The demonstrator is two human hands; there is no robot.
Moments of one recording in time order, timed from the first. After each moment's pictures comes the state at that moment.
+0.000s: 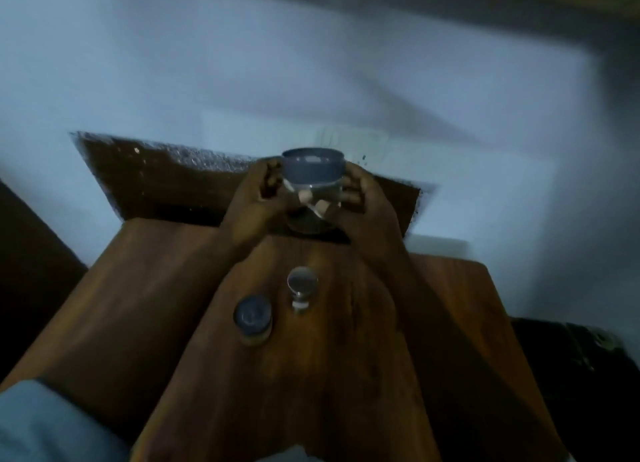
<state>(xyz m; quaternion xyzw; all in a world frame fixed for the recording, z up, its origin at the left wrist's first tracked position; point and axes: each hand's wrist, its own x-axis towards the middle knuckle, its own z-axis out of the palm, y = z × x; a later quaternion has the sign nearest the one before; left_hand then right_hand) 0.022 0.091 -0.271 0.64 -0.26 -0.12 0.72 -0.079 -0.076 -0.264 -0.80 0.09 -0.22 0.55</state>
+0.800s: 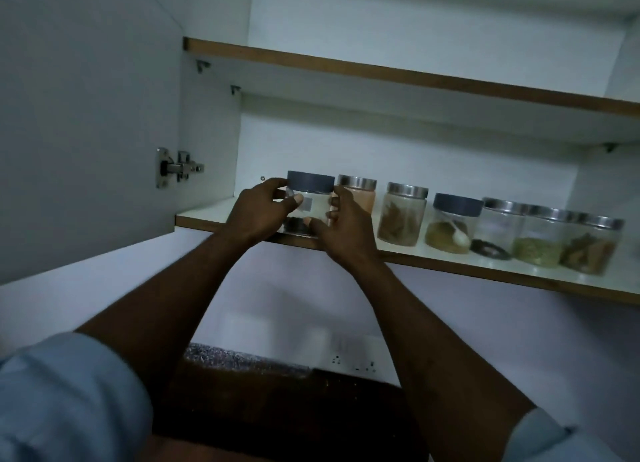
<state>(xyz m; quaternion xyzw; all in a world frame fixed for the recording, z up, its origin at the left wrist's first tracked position) 0.165 0.105 0.010 0.79 -0.29 0.22 0.50 0.104 -0.059 -0.006 -0.83 -0.04 -0.44 0.34</state>
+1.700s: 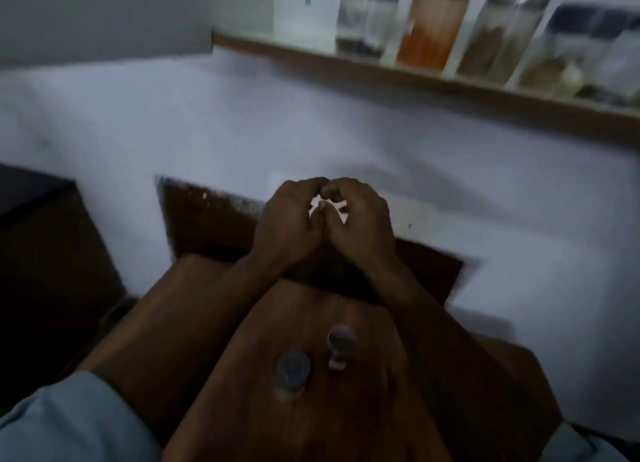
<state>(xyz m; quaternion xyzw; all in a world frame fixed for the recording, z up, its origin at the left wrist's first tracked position) 0.063 0.143 -0.223 0.81 -0.32 0.26 0.42 0.024 0.005 -0.211 -0.88 -0.09 -0.38 0.27</state>
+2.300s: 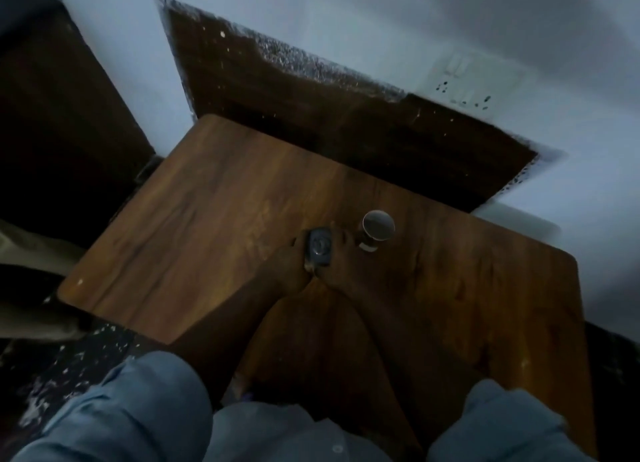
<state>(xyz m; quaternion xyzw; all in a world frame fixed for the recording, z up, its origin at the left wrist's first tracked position) -0.021 0.200 -0.516 0.90 -0.18 -0.22 0.33 -0.051 0.047 -0.495 -0.98 0.06 0.11 0.18</state>
